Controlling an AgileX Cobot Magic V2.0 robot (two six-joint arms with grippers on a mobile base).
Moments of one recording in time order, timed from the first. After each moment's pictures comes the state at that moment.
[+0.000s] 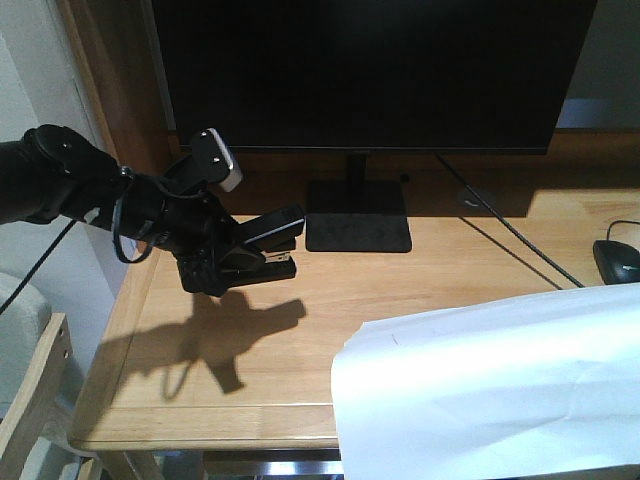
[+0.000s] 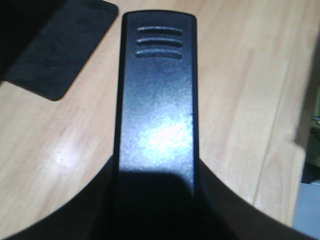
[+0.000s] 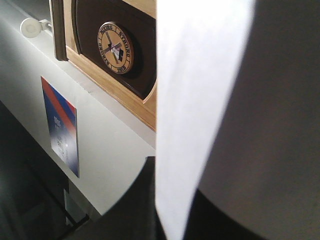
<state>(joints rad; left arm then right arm) -0.24 1.84 -1.30 -0.95 0.83 1.50 0.00 0.16 0.02 -0.49 -0.80 1.69</state>
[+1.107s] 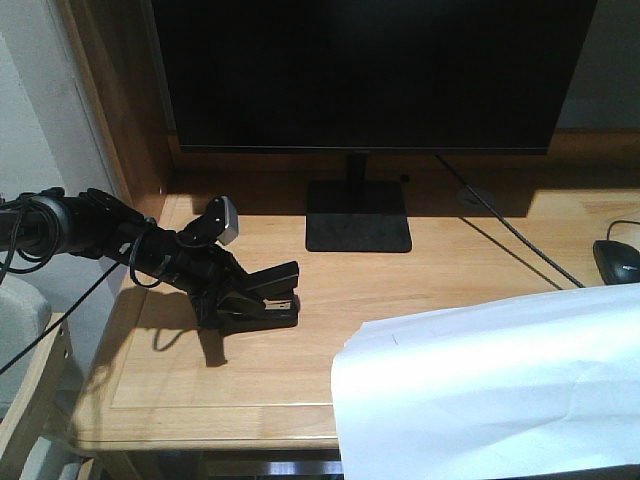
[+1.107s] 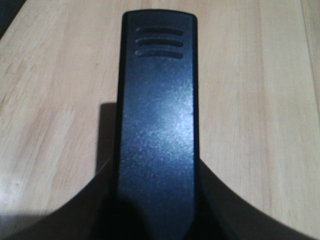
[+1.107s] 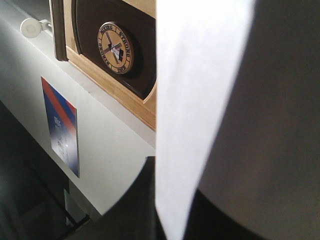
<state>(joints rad) -0.14 2.30 -1.52 -1.10 1.03 1.87 0.00 0.16 0.02 -0.49 -0.80 1.69</state>
